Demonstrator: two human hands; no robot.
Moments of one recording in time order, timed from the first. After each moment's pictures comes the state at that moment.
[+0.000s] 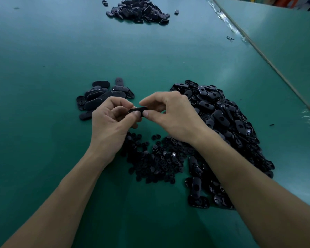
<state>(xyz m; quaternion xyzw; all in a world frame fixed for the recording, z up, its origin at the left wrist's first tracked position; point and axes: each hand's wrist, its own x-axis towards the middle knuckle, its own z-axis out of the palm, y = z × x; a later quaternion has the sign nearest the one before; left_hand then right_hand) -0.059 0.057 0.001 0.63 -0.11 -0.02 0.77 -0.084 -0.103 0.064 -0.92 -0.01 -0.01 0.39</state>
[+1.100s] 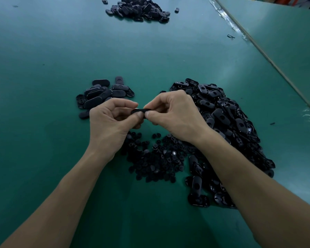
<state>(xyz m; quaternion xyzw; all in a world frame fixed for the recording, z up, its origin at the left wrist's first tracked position) -0.059 0.057 -0.001 0.65 -0.10 0.00 0.75 -0.086 -0.107 0.058 -0.89 0.01 -0.04 0.45</state>
